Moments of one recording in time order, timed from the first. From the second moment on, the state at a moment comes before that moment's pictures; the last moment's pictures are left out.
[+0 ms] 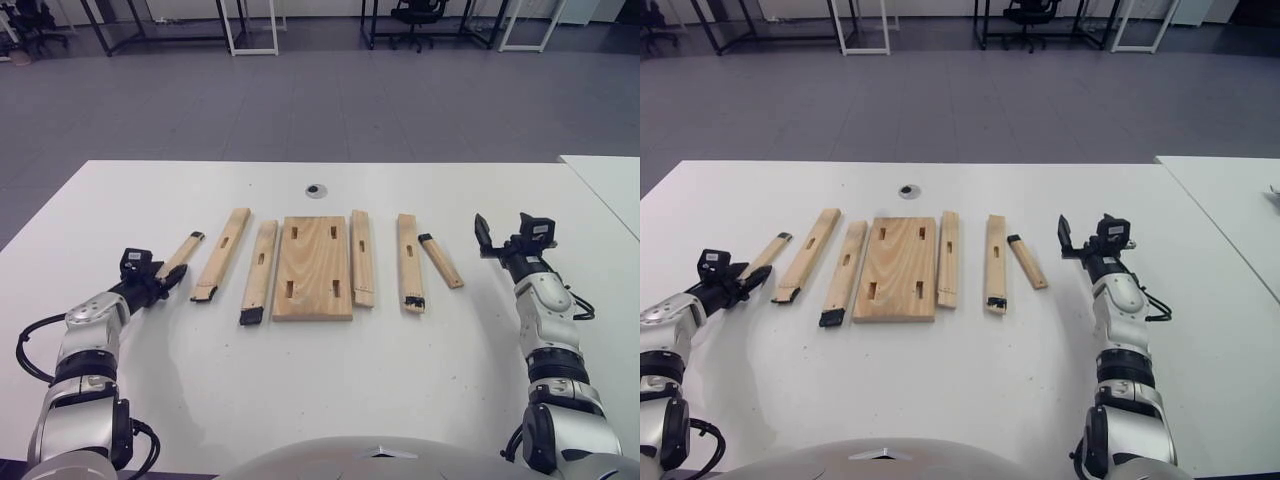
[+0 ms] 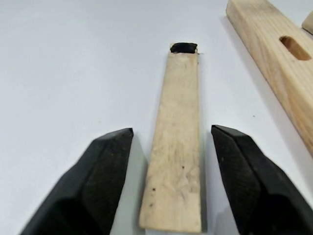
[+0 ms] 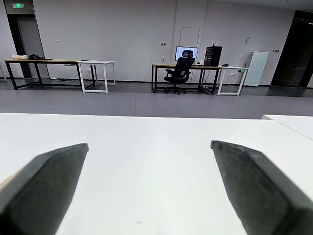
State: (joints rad) left arm -0.35 0.63 0.26 0.92 -0.20 0.00 -0.68; right arm -0.32 -0.37 -0.30 0.62 0.23 -0.23 0.34
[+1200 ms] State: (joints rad) left arm -0.48 0.42 -0.06 -0.13 -0.26 0.04 -0.70; right arm -0.58 0.10 -0.19 -0.10 1.17 0.62 0.17
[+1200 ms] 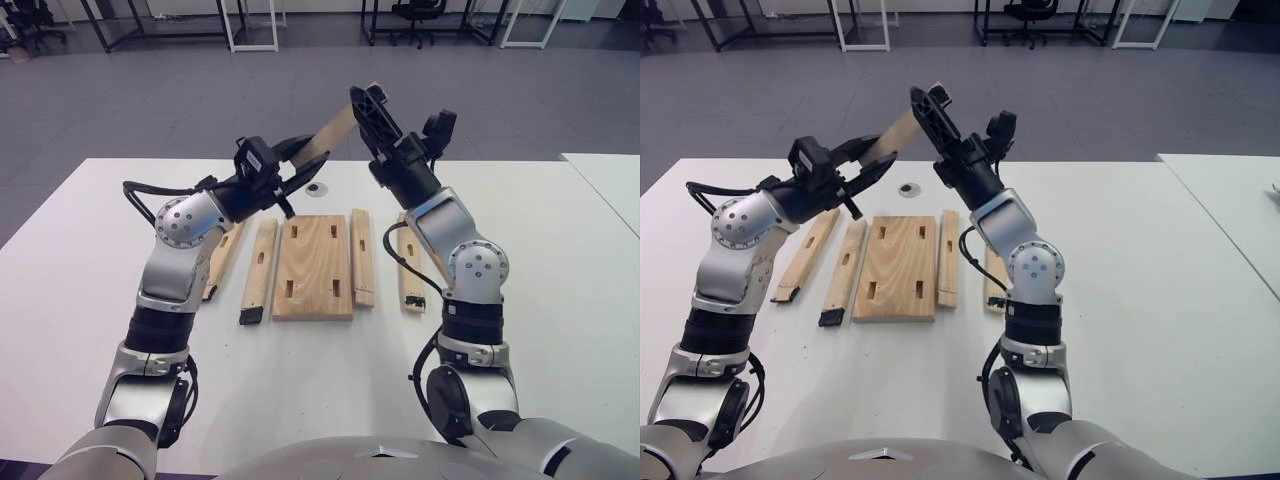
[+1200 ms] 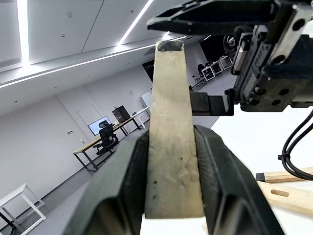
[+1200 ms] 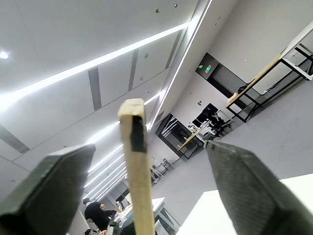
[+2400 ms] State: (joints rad) left arm -0.32 0.42 0.01 -0.16 -0.23 0.16 -0.59; right arm -0.34 0.12 -0.16 0.13 0.57 0.22 0.01
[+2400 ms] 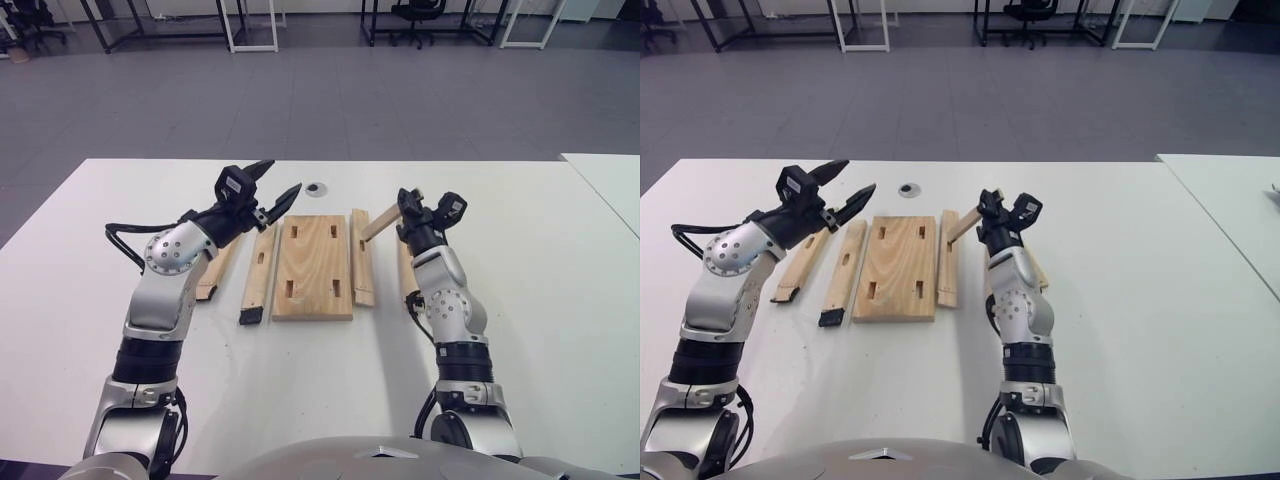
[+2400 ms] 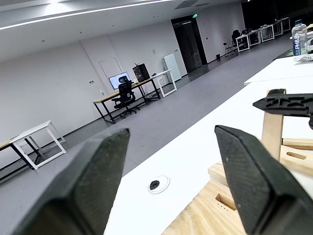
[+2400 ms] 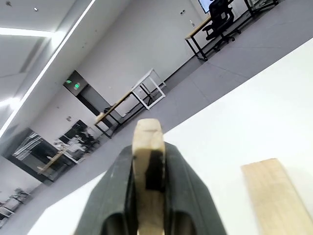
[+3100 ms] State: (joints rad) left arm -0.32 0.42 0.00 -0.16 -0.23 0.17 -0.59; right arm -0.37 0.14 -0.13 0.28 0.45 0.11 0.06
